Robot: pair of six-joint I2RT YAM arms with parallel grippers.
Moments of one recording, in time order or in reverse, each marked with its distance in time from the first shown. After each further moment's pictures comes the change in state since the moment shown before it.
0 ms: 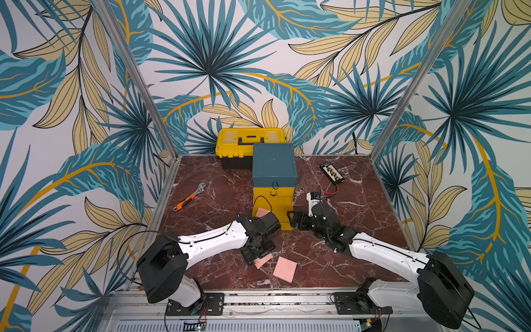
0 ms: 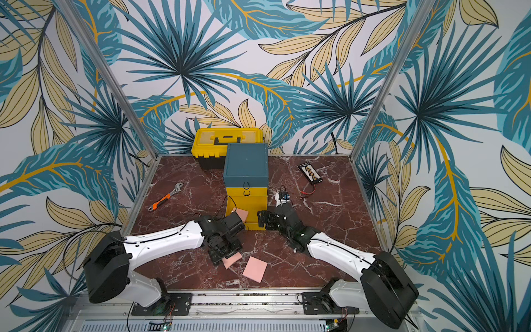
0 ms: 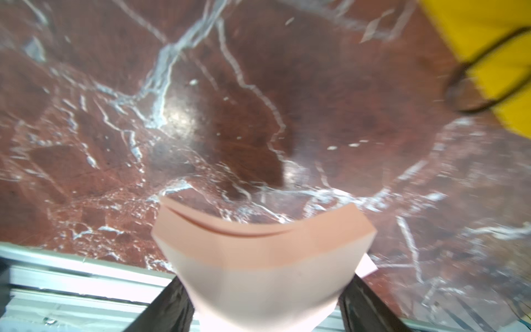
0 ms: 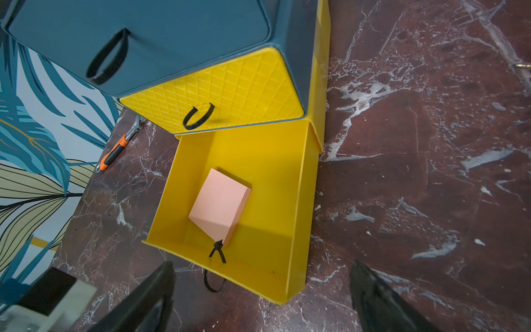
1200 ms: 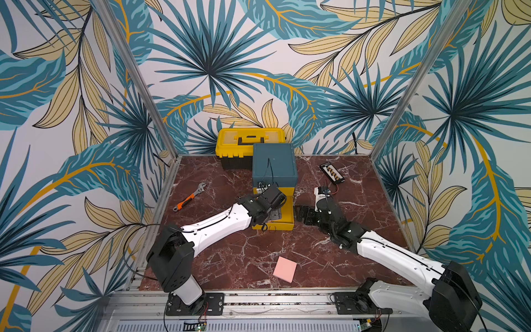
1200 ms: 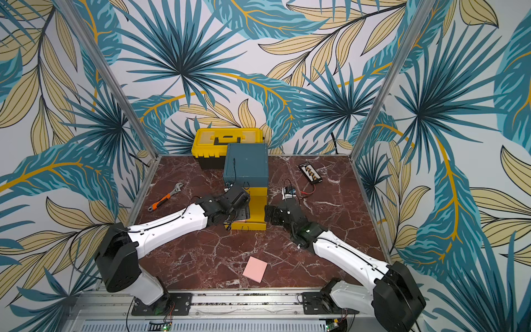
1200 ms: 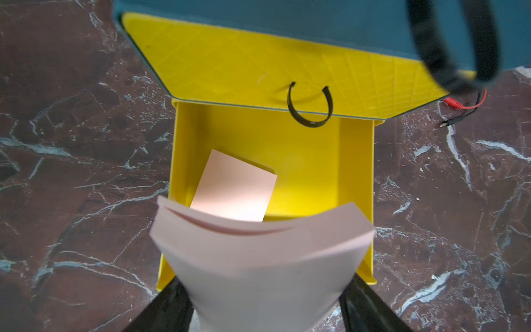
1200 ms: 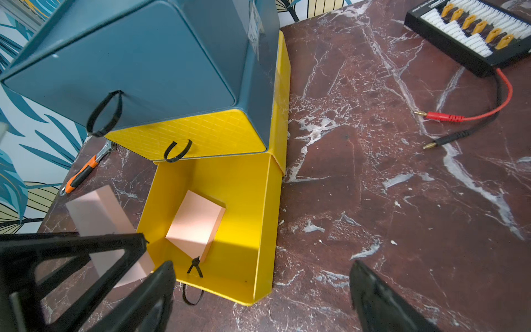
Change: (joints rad) left arm 0.116 0.116 0.205 0.286 -0.387 0.649; right arm -0.028 -0.080 0.090 -0.196 0.113 -0.051
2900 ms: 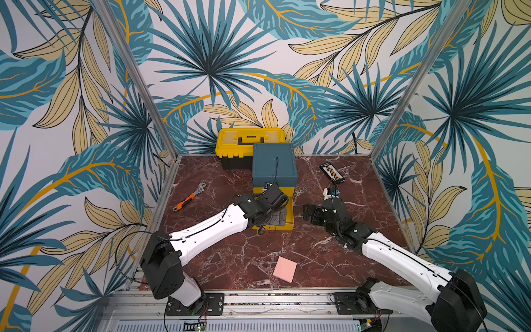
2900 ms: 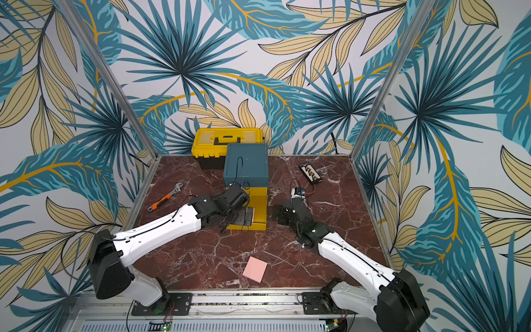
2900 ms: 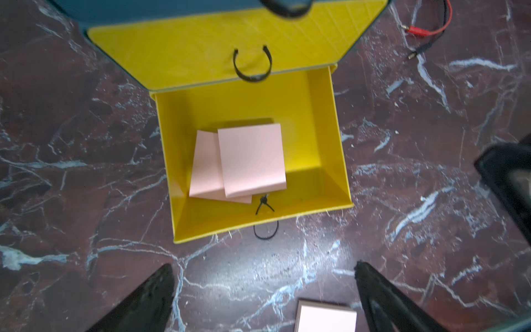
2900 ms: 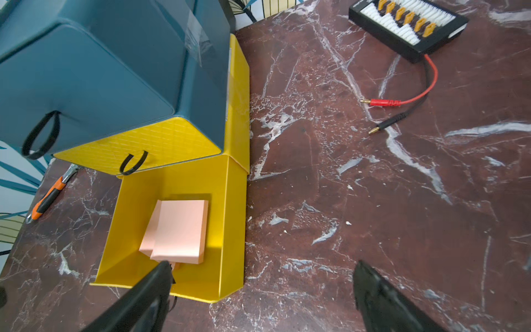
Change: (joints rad) left arm -0.072 -0.089 0.076 -0.213 0.079 0.161; right arm -0.065 -0.055 -0.001 -0.120 0.045 0.051
